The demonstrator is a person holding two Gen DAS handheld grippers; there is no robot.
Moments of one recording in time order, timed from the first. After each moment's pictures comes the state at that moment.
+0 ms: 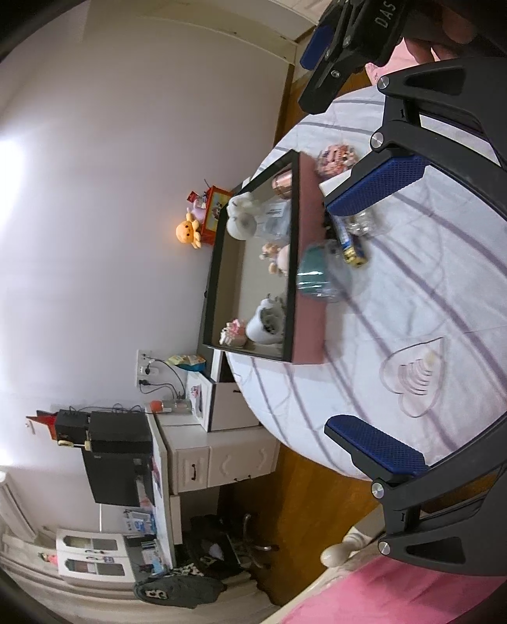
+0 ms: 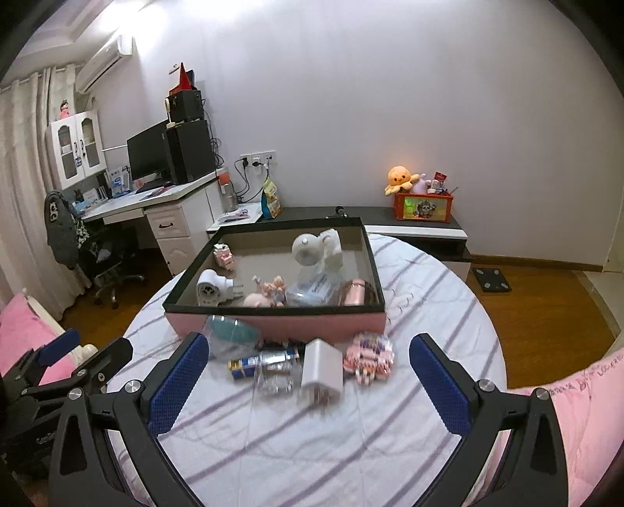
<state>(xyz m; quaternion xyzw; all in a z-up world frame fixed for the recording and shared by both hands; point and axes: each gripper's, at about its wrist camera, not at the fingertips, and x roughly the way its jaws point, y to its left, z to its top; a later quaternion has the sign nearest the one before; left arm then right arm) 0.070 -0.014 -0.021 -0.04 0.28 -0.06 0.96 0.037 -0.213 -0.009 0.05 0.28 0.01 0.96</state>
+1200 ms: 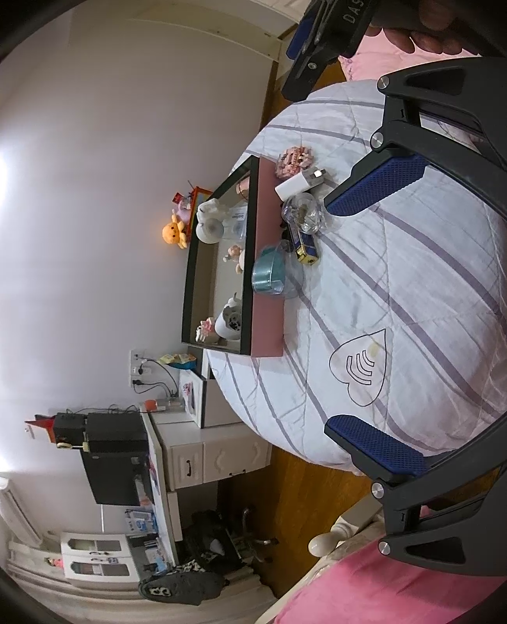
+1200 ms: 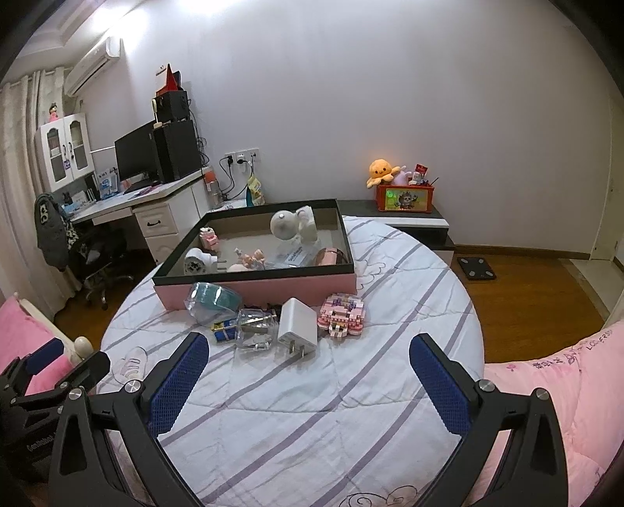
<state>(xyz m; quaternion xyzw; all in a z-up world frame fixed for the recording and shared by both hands) 0.032 -0.011 -0.041 -0.03 0.29 -0.06 0.95 0.006 -0.227 -0.030 0.05 0.29 -0.01 0.95</state>
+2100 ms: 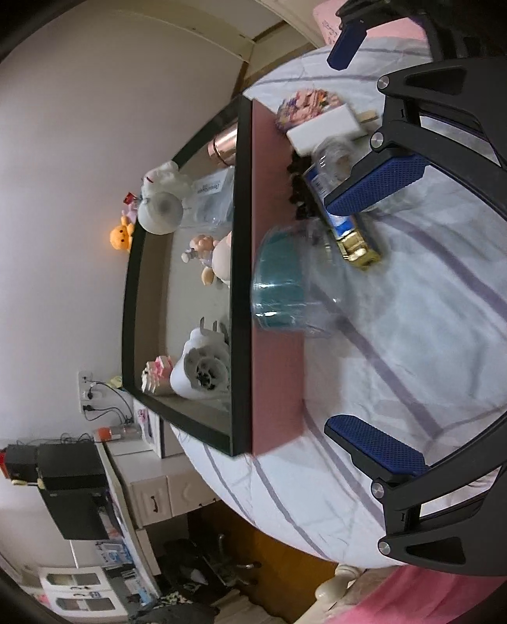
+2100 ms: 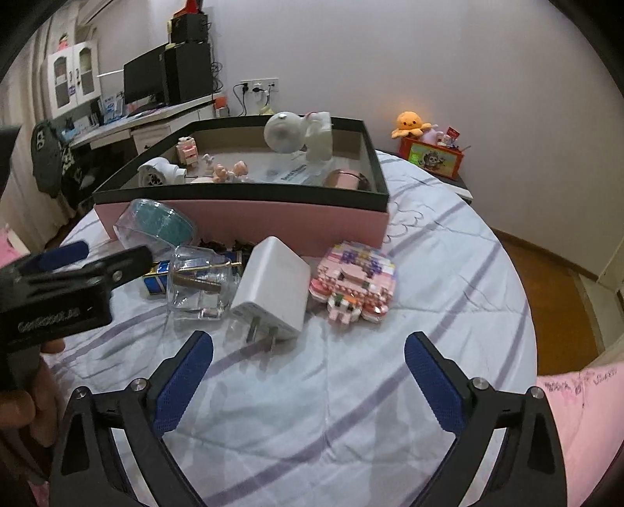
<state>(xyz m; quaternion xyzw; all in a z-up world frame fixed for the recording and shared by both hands) 0.175 -0.064 -0.101 -0.01 0.39 -0.08 0.92 0.098 -0.222 -0.108 -0.04 0.39 0.02 0.92</state>
